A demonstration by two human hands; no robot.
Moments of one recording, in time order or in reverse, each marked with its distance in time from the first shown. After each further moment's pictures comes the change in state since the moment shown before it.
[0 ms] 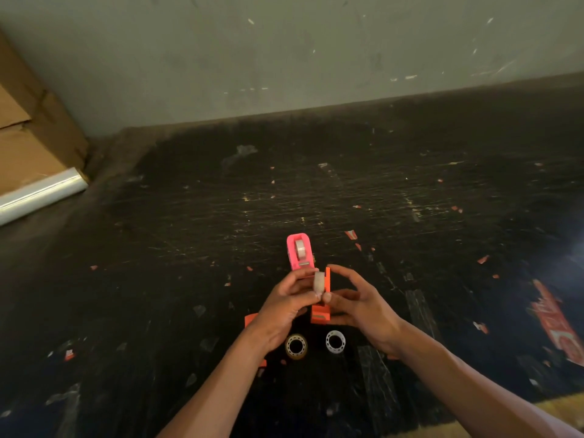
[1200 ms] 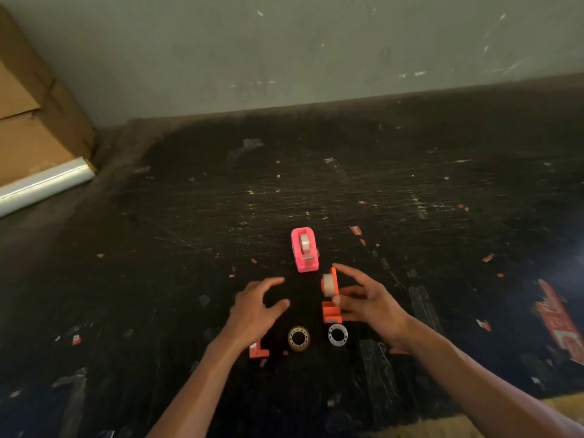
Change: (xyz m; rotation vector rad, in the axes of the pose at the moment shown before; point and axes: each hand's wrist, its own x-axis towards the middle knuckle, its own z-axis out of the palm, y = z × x) left_hand -0.024 -0.006 -0.051 0.887 0.230 0.010; right_hand 0.003 0.009 -0.016 -0.138 -0.033 0.029
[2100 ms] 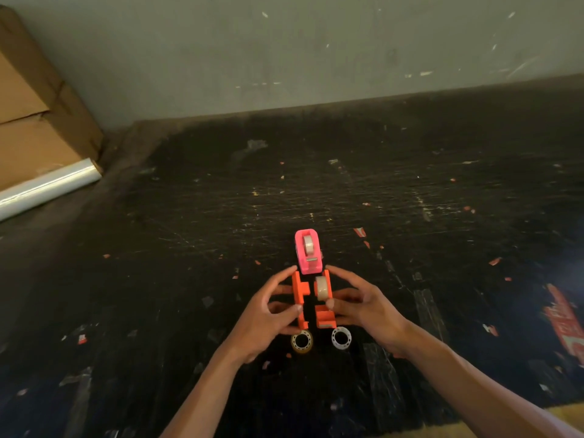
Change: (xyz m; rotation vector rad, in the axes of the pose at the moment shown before) left_hand -0.027 0.019 -0.001 -0.686 -0.165 0.093; right_hand -0.005 -0.010 0.018 -0.011 -0.066 -0.050
